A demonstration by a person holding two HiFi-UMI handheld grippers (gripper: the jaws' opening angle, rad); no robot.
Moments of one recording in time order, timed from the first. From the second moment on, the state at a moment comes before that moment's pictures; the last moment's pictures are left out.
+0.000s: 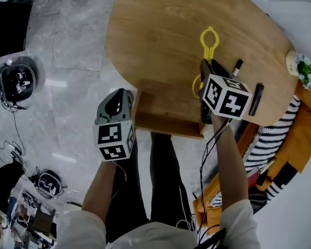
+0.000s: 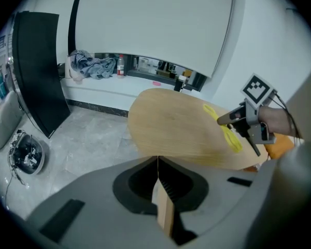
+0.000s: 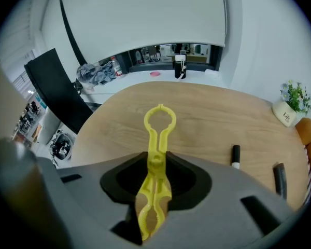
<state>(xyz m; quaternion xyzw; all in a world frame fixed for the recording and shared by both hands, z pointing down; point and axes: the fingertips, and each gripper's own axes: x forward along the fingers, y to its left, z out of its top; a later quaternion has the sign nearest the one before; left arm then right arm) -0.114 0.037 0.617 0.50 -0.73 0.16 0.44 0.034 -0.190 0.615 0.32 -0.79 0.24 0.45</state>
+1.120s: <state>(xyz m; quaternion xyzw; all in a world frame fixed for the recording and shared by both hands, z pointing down) -0.041 0.109 0.636 0.43 -0.74 0.16 0.49 0.085 0.038 0.622 -0.15 -0.83 0.07 0.53</state>
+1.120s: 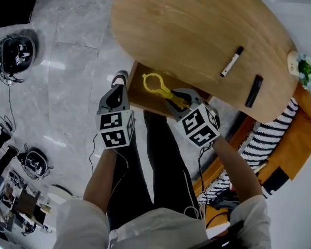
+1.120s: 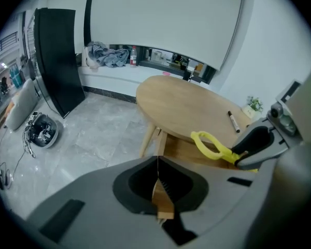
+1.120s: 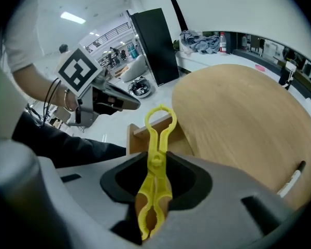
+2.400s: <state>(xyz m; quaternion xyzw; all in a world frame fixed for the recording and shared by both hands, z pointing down) -0.013 -0.007 0.610 0.54 -0.70 0.20 0.43 0.136 -0.087 0.604 0.15 -0.84 0.24 0.46</state>
